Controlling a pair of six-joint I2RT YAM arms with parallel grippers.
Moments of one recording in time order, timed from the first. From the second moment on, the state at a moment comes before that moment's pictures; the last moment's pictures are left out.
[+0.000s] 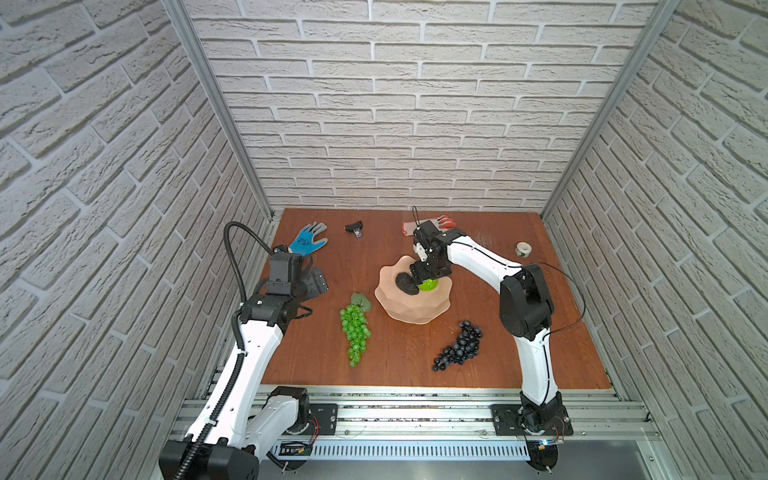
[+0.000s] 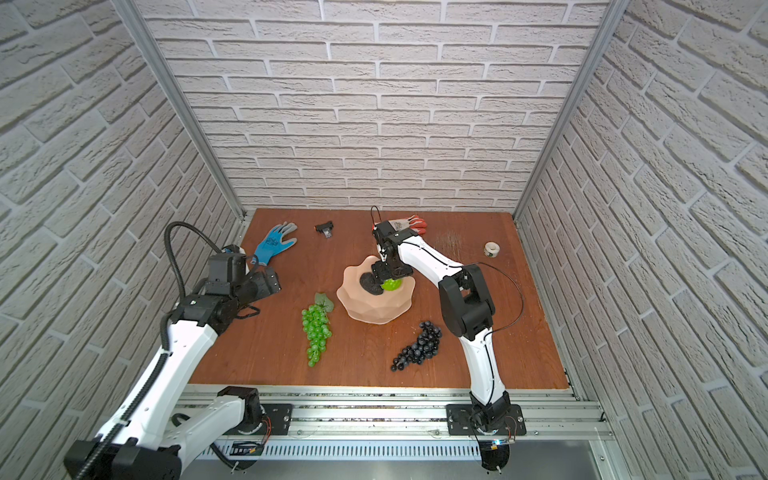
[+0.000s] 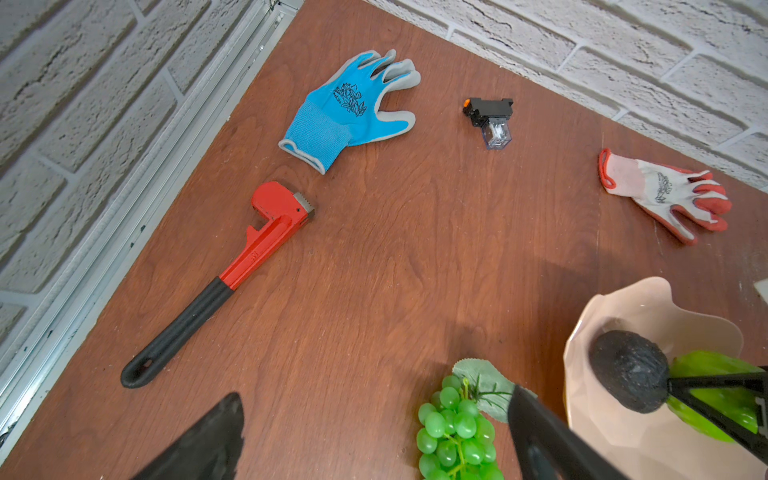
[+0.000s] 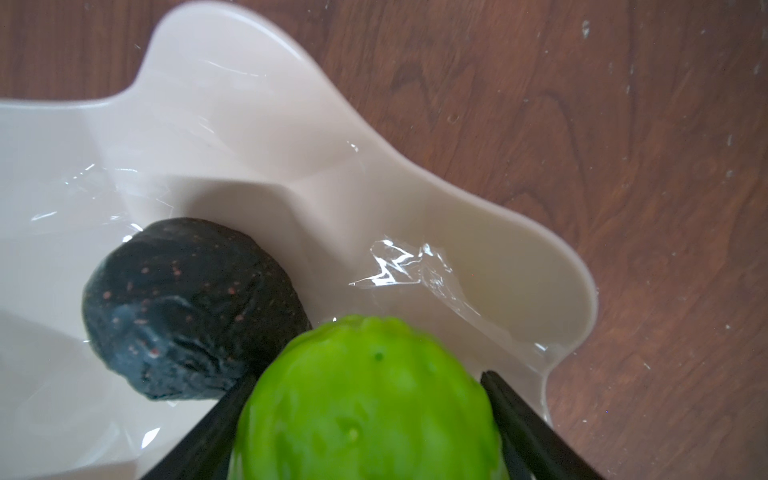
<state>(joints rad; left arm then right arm) -0.11 0.98 0.93 -0.72 -0.16 -0.43 0.49 2.15 1.82 -1.01 0.01 0.20</state>
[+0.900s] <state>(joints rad) -0.11 0.95 0.93 -0.72 -0.16 -0.43 0.52 2.15 1.83 -1.02 0.03 0.17</state>
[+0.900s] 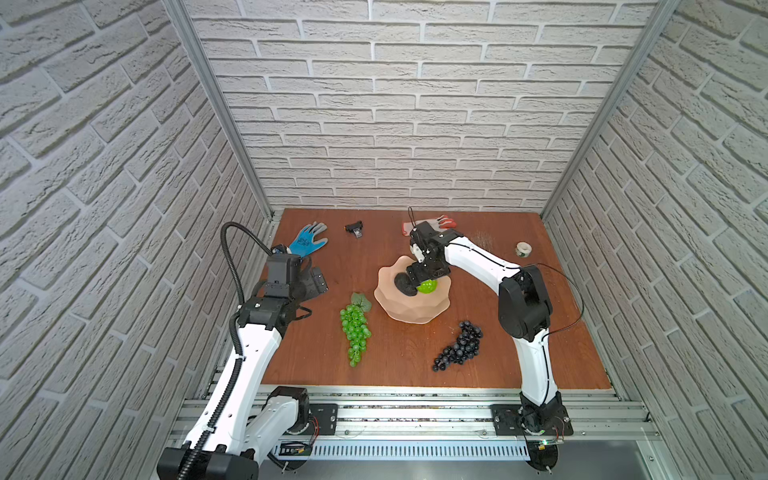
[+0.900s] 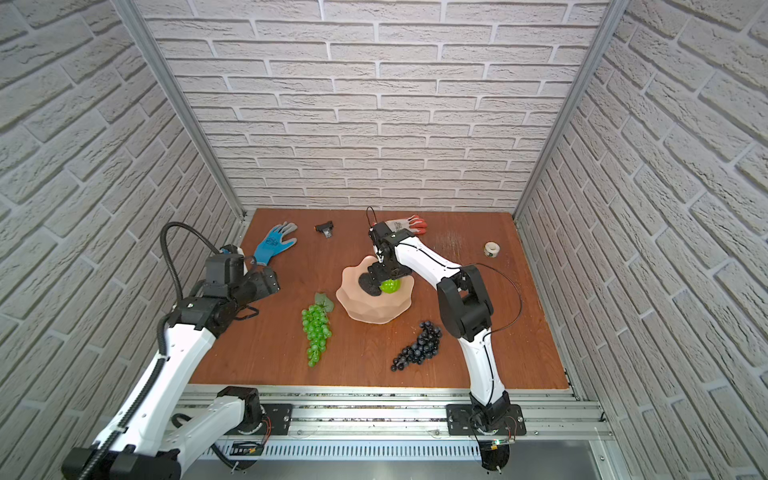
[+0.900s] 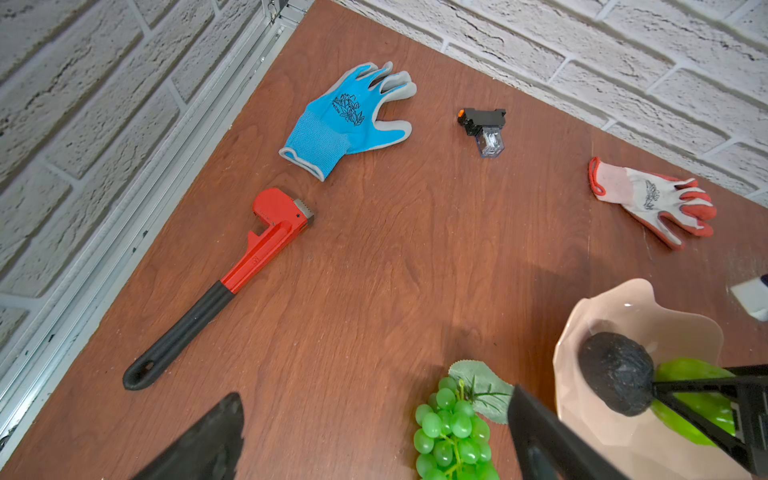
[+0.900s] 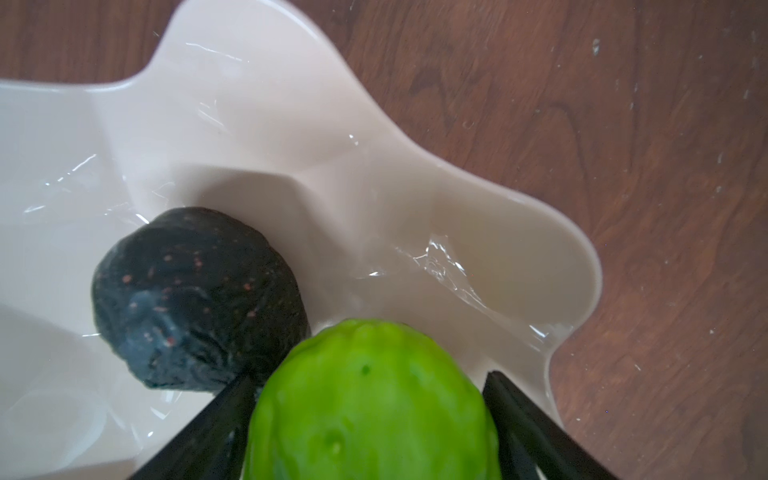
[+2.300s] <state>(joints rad) -0.11 0.96 0.93 -0.71 -0.15 -0.43 0.65 1.93 1.64 -1.07 0.03 0.19</state>
